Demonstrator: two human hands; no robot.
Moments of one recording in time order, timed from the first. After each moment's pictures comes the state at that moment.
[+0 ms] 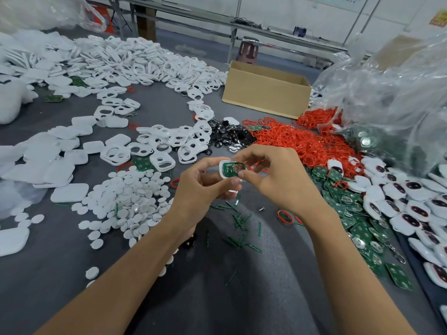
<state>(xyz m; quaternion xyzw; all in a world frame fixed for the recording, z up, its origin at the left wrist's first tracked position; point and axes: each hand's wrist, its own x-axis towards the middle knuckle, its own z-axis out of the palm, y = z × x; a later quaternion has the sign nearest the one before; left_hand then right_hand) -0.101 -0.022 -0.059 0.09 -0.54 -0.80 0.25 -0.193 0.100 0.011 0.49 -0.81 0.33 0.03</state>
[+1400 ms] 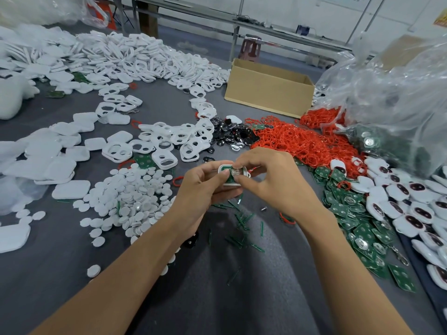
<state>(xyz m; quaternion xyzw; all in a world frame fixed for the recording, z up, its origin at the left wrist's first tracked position) -0.099 -0.023 -0.054 0.12 -0.50 -0.84 0.19 -0.195 0.094 0.002 0.53 -0.80 0.28 0.05</state>
